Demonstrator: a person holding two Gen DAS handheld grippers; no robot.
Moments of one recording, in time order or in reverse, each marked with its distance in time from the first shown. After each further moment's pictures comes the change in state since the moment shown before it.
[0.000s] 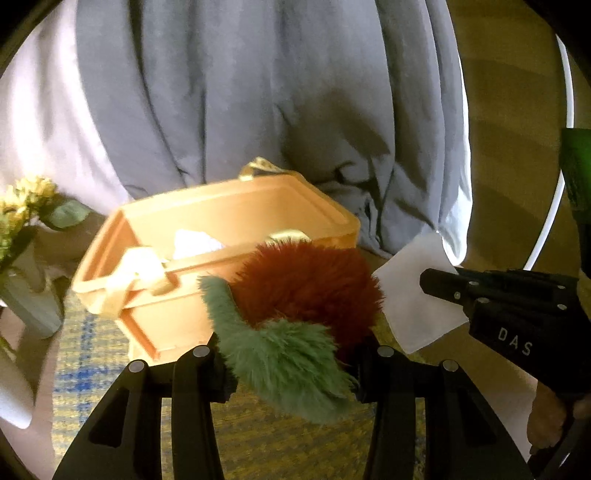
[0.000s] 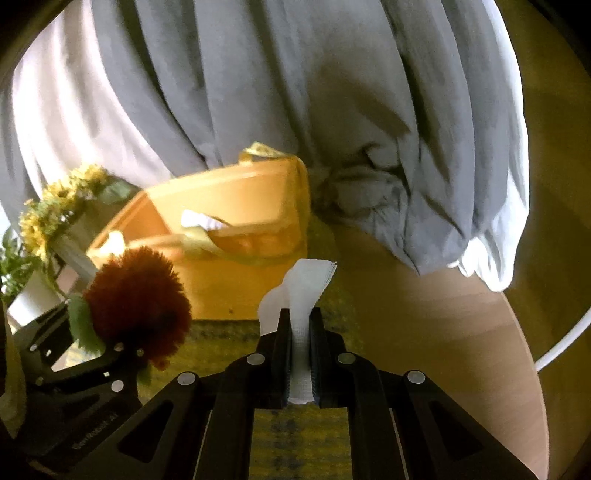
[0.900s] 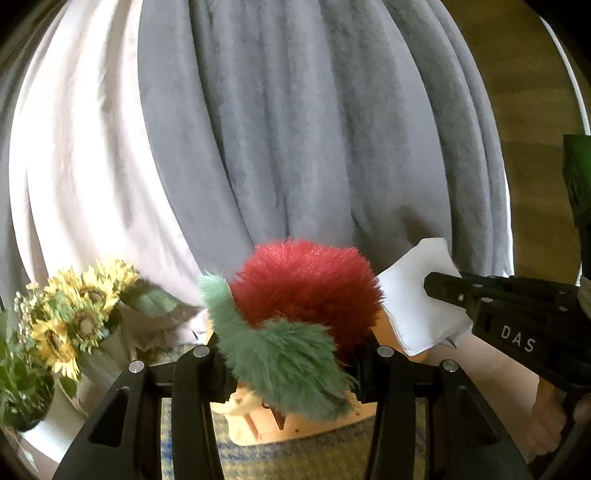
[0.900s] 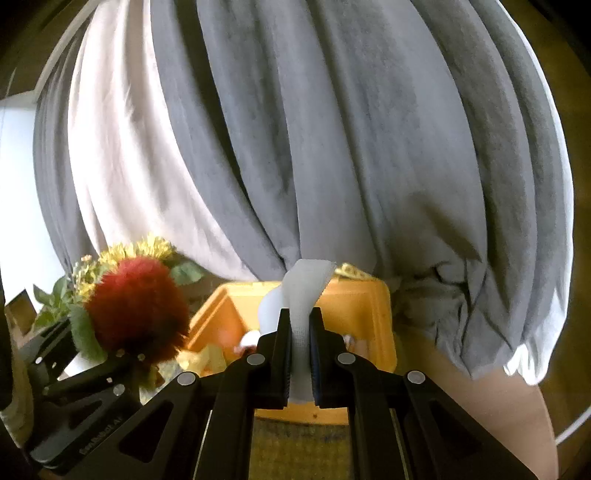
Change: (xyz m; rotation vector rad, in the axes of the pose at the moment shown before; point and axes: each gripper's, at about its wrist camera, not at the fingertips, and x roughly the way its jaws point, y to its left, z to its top) left arm -0.066 0.060 0.064 0.012 -0.284 0.202; right arm -0.035 0.072 0.076 -0.068 -0.286 0.156
